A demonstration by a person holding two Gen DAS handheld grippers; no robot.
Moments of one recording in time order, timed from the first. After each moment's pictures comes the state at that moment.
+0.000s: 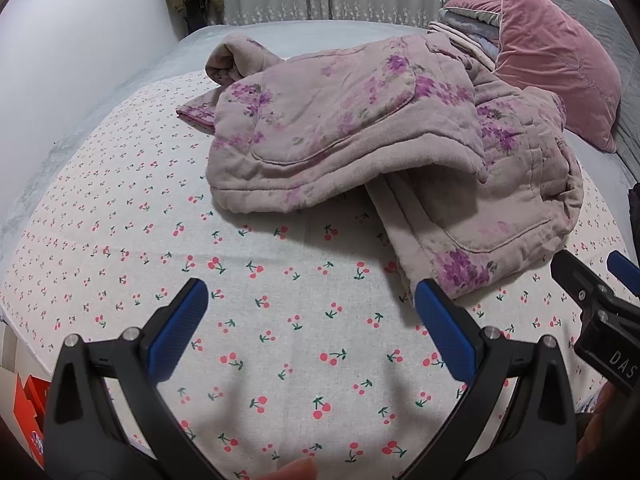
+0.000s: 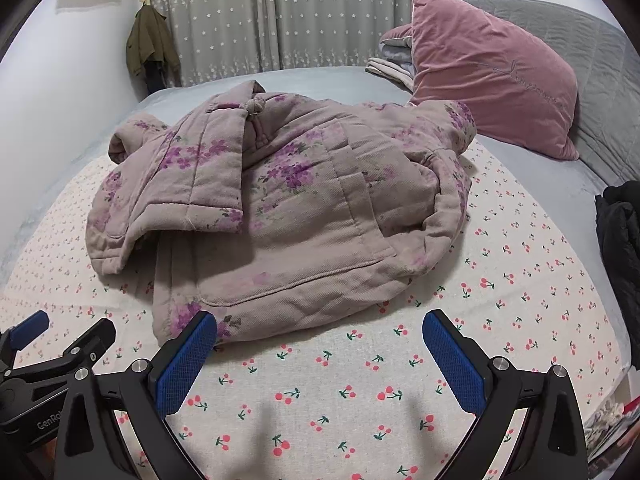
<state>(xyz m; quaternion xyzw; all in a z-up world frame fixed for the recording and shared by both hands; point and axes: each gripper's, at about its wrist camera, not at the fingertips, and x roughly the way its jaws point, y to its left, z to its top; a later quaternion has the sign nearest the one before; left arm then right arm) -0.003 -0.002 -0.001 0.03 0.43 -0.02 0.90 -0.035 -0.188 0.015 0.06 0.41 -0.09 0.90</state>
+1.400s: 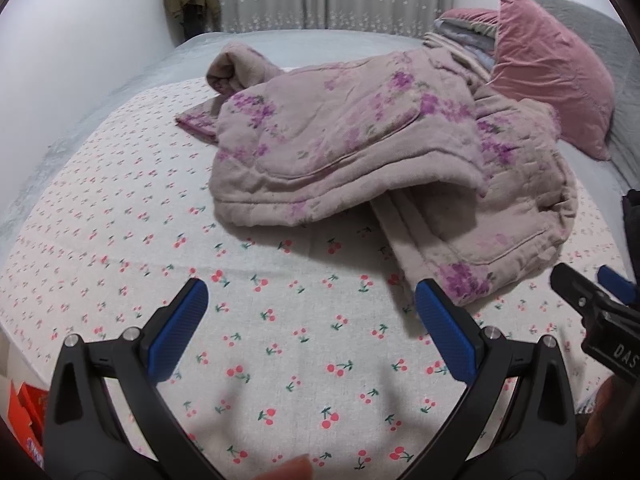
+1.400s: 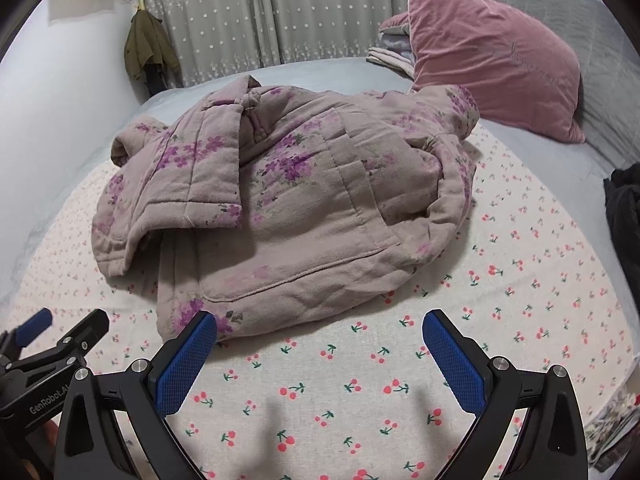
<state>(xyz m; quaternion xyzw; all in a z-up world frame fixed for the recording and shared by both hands) 0.001 0.012 0.004 0.02 0.41 -0.05 0.91 -0.035 -0.199 0.009 0.09 0.42 -0.08 0.90</state>
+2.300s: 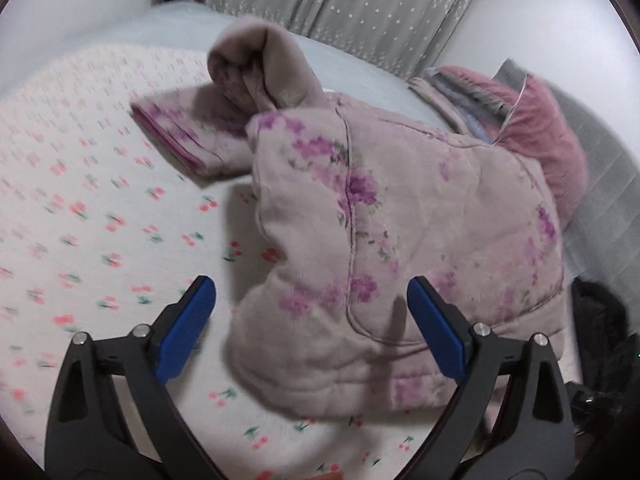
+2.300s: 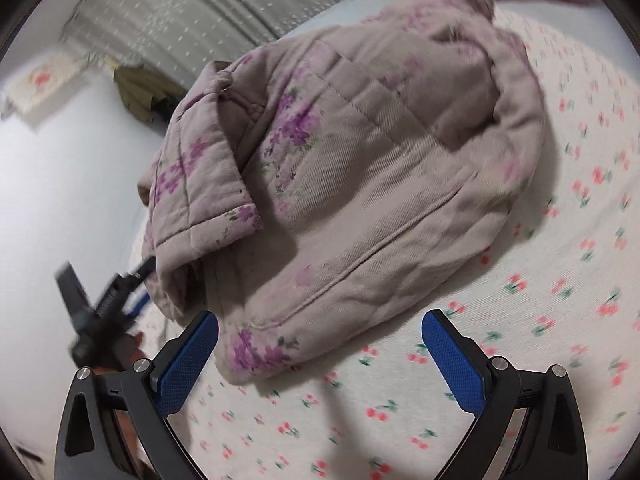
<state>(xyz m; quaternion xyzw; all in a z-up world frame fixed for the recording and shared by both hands) 0.157 0.117 -0.052 -0.17 0.40 -0.17 0.88 0.002 -0.227 -0.046 0.34 0.45 0.02 0.83</state>
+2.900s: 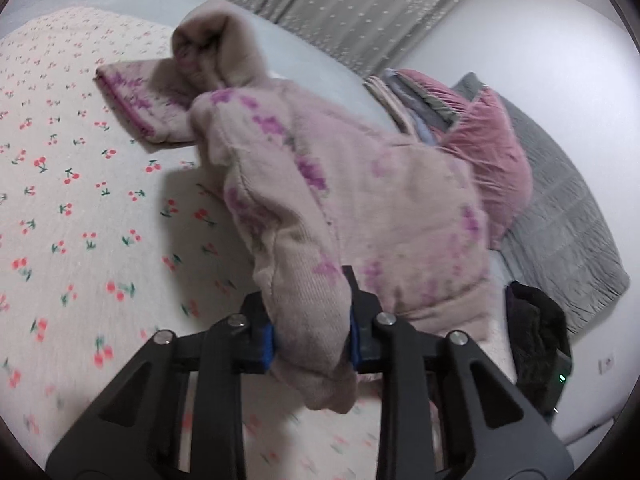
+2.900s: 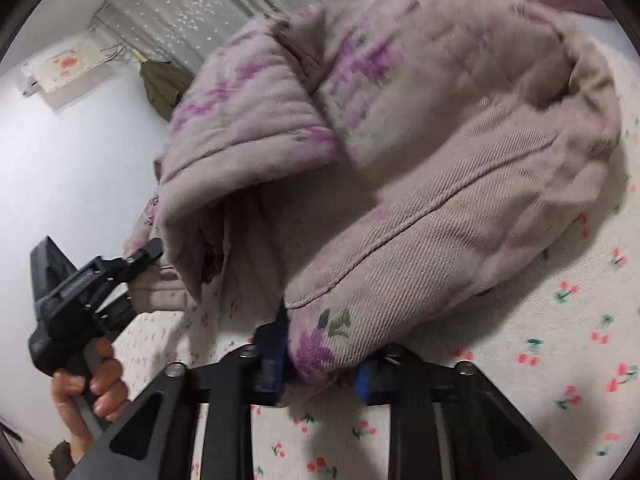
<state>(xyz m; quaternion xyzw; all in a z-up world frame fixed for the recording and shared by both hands) 0.111 0.115 -0.020 -0.23 0.41 -0.25 0.85 0.000 -0.179 -0.069 0.29 0.41 0.05 0.87</state>
